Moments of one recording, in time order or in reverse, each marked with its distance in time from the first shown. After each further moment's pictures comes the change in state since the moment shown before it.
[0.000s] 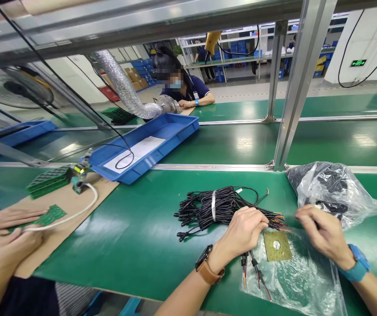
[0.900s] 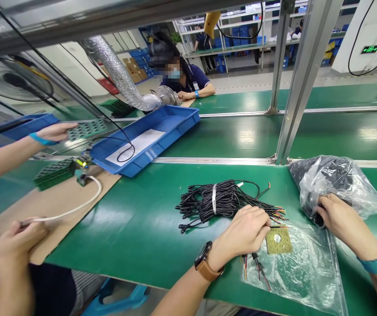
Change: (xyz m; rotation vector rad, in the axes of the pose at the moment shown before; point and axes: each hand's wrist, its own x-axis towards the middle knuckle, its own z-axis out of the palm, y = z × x) left_hand -0.002 0.014 -0.002 0.169 -0.352 -0.084; right_hand -0.014 0.057 -0.031 -0.644 -0.333 0.168
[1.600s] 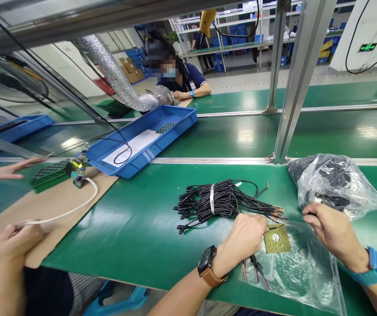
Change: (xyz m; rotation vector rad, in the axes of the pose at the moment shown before) left_hand -0.001 0.010 0.018 0.220 -0.141 -0.157; right_hand 0.001 -0.055 -0.025 0.371 0.285 -0.286
